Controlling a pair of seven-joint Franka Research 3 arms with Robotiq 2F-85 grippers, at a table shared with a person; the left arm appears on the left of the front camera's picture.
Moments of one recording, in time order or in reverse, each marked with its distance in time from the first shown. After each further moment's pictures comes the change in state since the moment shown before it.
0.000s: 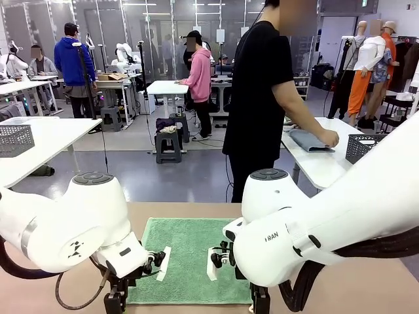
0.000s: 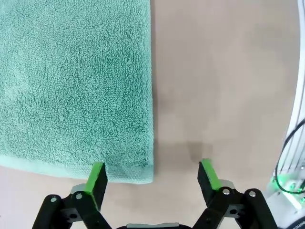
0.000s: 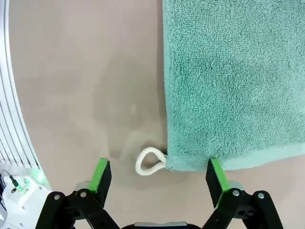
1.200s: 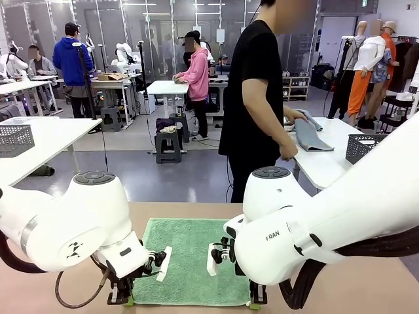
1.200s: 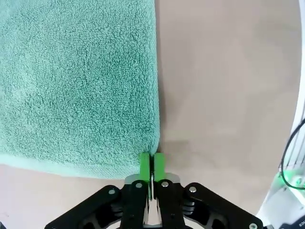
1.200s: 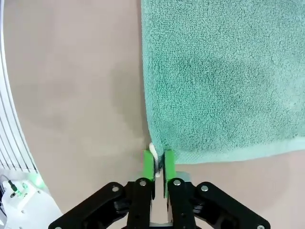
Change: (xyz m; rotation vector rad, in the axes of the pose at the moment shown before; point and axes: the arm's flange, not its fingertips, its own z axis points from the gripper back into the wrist) left arm 0.003 0.000 0.004 0.029 0.017 -0.036; right arm 0.000 -0.004 0.004 -0.026 -0.017 -0.021
